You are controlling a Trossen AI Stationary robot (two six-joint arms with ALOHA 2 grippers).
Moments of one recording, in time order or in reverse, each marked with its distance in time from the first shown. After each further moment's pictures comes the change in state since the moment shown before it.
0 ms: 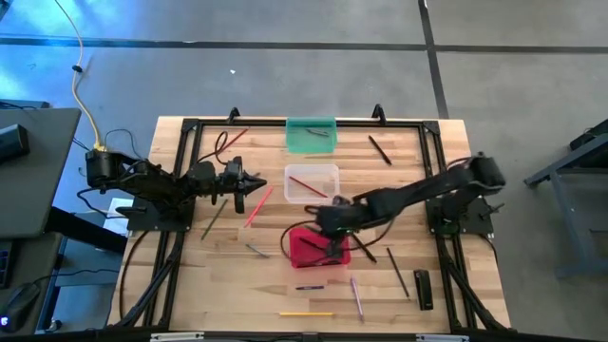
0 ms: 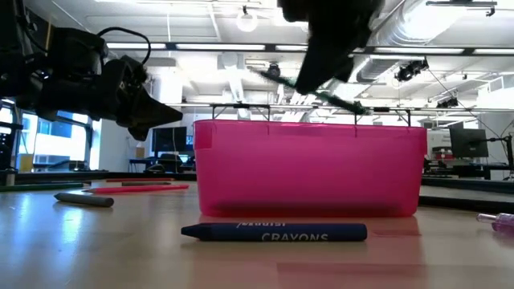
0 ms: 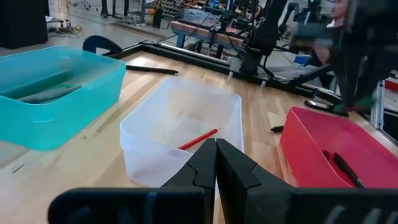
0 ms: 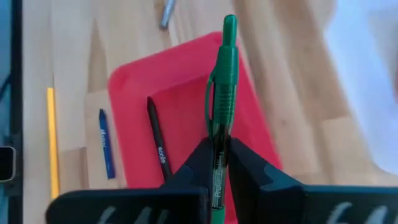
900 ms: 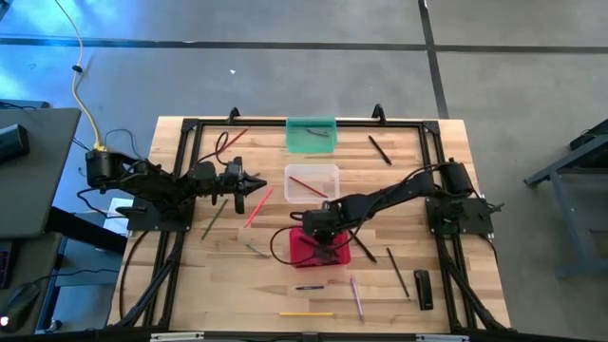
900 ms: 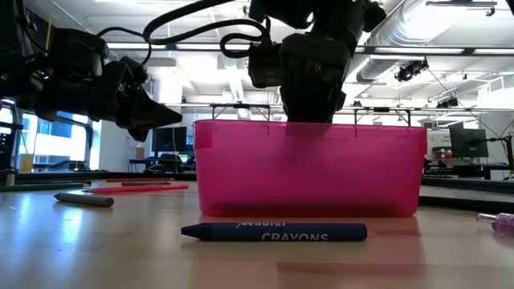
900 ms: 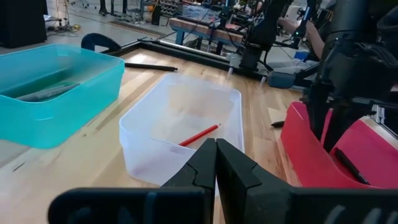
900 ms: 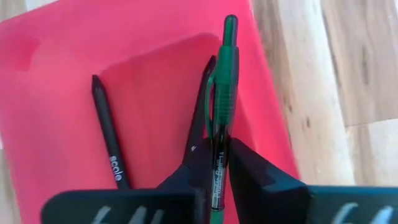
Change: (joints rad) left arm 0.000 0.000 0.001 -0.015 0.002 0.016; right arm -0.056 0.230 0.068 -0.001 -0.074 -0.059
